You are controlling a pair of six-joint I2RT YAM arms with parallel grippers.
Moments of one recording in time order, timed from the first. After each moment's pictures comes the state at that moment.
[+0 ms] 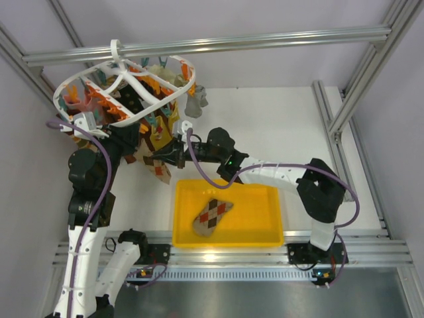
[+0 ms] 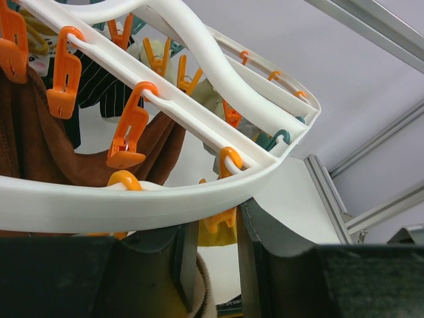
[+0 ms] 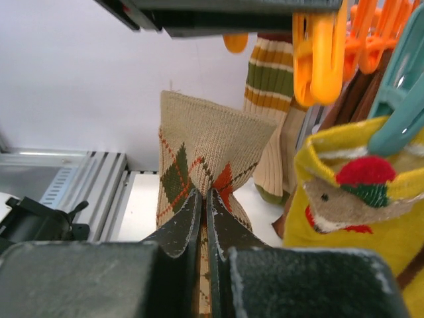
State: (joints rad) left arm -0.09 0.66 1.00 -0.26 0.04 -0.52; right arm 1.01 1.82 1.34 0.72 -0.56 0.03
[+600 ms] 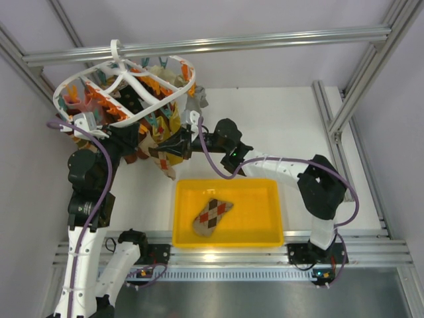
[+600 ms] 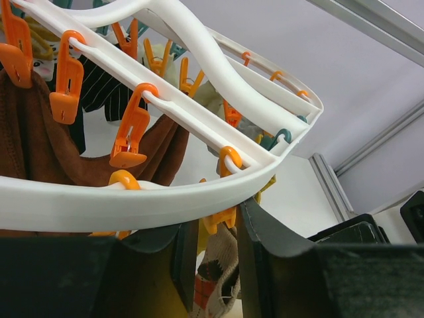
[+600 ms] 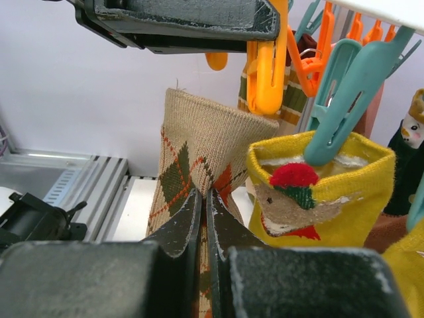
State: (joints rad) left arm -0.09 0.66 1.00 -0.26 0.04 -0.50; right arm 0.93 1.85 1.36 0.77 -0.68 0.08
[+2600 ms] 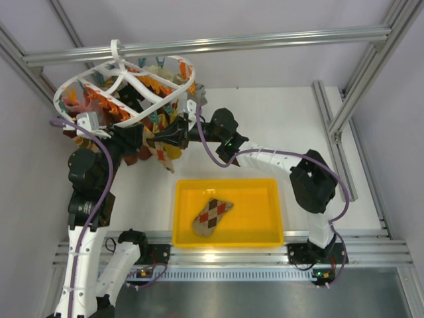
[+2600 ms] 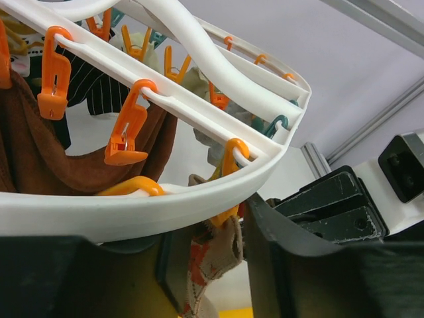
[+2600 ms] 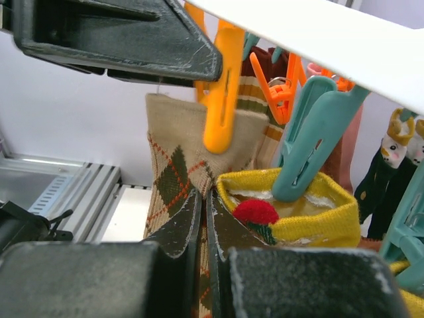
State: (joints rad) left arm -0.09 0.66 1.00 -0.26 0.09 -0.50; right arm 0.89 1.95 1.53 0.76 -0.76 0.10
